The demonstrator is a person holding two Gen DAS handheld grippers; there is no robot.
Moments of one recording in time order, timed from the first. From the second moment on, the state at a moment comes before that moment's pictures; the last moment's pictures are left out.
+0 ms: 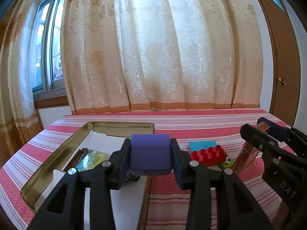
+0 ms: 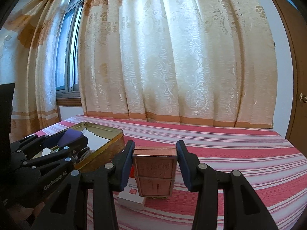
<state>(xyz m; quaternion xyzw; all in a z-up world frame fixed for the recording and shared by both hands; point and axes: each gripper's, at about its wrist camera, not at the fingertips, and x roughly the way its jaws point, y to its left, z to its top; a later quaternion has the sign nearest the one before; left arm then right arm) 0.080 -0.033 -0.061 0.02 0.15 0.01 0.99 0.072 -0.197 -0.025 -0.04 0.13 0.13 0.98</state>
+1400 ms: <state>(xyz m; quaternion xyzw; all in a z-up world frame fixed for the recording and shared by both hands) 0.074 0.009 -0.061 -0.01 0.14 0.04 0.99 0.067 -0.153 -0.028 -0.05 0.13 0.17 0.98</state>
